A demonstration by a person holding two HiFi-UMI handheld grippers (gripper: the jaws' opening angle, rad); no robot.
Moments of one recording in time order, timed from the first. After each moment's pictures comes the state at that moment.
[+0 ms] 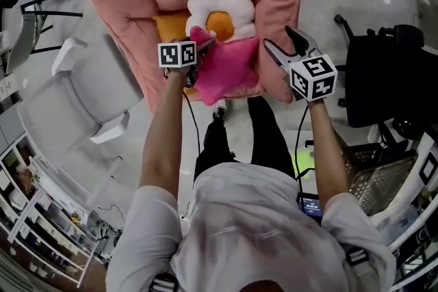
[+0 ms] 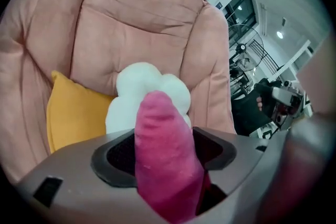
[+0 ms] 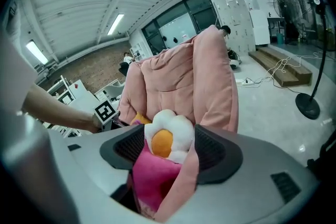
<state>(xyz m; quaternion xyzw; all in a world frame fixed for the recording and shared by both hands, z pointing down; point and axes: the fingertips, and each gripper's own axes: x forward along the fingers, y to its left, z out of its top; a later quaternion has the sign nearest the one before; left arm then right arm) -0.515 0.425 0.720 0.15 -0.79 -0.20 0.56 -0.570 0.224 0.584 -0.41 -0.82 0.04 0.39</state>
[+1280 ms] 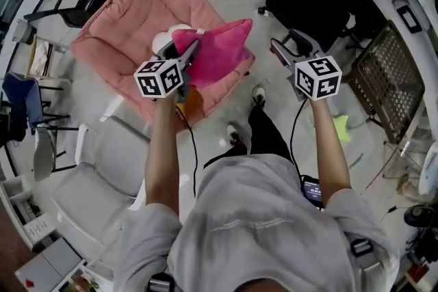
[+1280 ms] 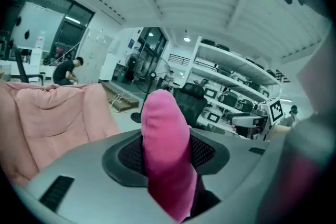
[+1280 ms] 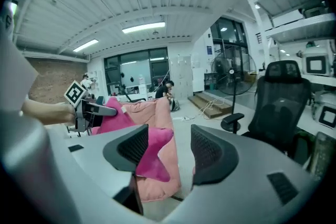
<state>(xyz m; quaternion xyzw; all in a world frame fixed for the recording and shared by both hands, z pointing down) -0.436 0.302 0.367 0.46 -0.84 -0.07 0.26 -0.326 0.086 0.341 -0.09 -0.97 0.04 0.21</state>
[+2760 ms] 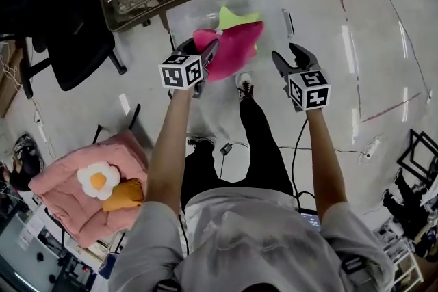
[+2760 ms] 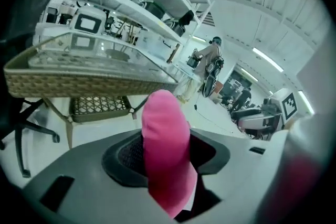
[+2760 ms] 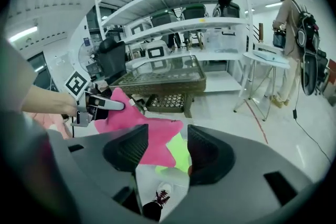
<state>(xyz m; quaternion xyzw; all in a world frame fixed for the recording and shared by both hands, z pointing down) 0.193 -0.290 0.624 0.81 -0.40 0.16 0.38 0.395 -0.253 0.574 0.46 -0.80 0.26 0.30</state>
